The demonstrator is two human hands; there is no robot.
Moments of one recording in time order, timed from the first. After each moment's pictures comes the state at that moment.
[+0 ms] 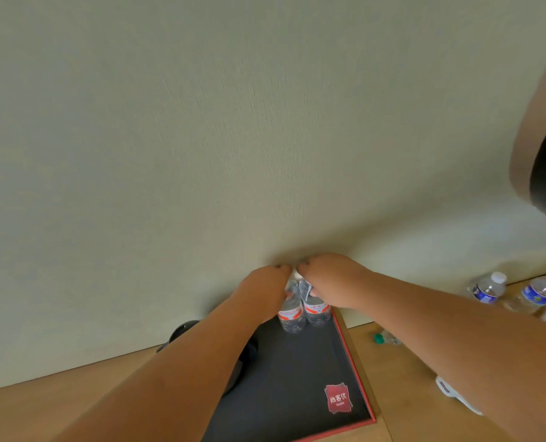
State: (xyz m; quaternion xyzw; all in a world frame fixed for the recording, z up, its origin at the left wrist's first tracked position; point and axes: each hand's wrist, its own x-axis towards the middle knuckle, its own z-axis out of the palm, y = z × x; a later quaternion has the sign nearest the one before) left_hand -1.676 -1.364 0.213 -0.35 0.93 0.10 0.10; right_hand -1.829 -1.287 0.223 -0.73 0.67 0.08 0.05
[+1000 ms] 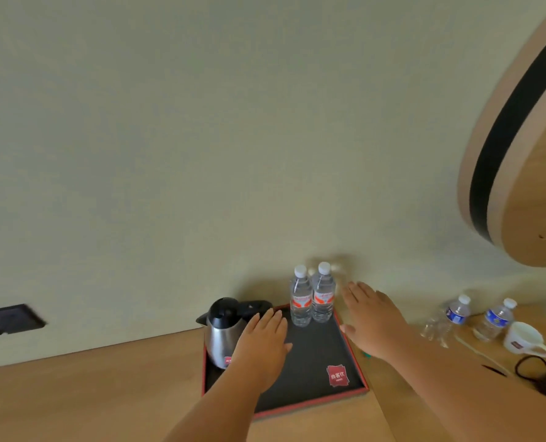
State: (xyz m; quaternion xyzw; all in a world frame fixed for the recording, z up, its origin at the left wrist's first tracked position) left_hand -1.531 -1.240 0.187 -0.34 0.94 -0.01 0.08; right_hand -1.764 -1.137 0.213 -0.61 0.79 0.04 -0.05
